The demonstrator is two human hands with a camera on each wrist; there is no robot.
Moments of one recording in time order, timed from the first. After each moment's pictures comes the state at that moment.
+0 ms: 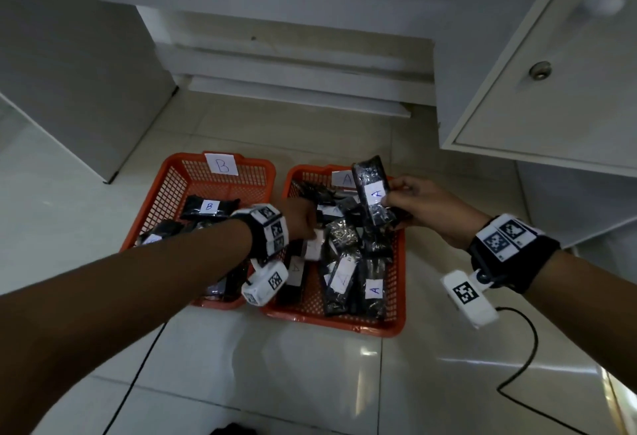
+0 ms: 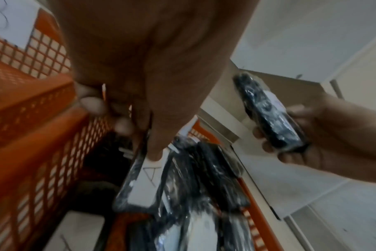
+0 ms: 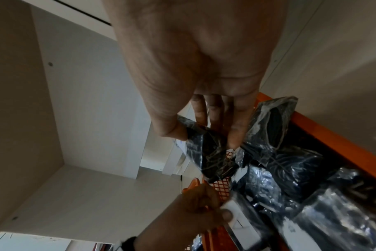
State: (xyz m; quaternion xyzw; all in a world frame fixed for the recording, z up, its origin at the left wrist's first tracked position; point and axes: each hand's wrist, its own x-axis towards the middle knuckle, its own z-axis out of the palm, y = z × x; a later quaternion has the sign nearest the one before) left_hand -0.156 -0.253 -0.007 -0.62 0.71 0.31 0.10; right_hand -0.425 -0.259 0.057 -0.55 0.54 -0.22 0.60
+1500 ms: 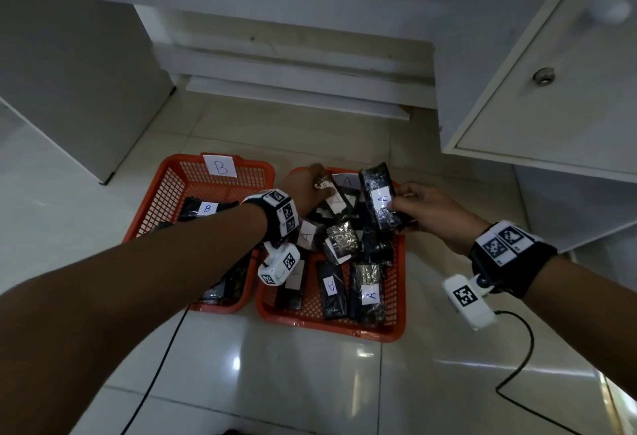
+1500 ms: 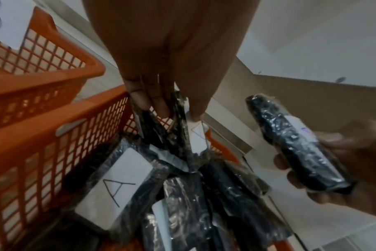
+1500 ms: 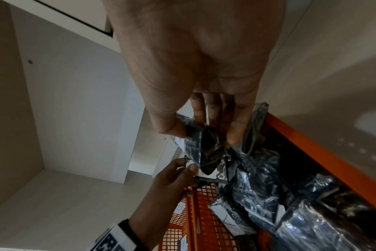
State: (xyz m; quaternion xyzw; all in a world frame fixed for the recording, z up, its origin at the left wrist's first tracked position) left_hand -0.159 -0.297 -0.018 -0.65 0.69 0.25 -0.17; right_hand -0.432 -0.263 0.048 -0.53 0.56 -0.23 0.59
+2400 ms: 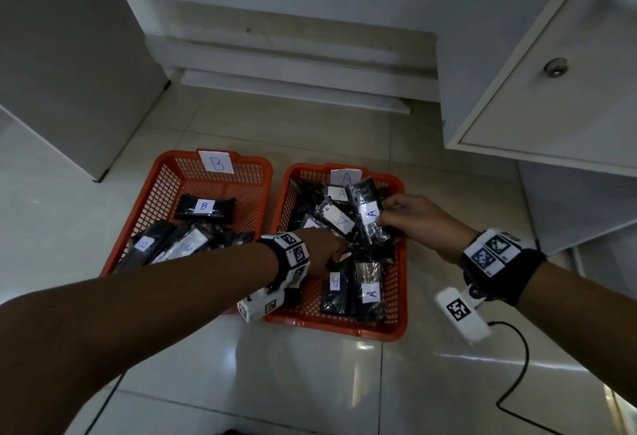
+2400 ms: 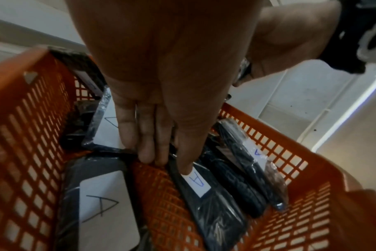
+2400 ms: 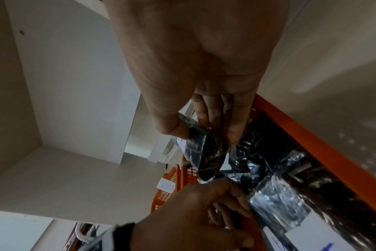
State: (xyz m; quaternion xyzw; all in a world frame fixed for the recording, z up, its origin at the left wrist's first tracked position) left_hand -0.194 -0.232 -0.044 -0.44 0.84 0.26 0.19; right_hand -0.420 -0.251 0.033 -0.56 0.57 -0.16 0.58
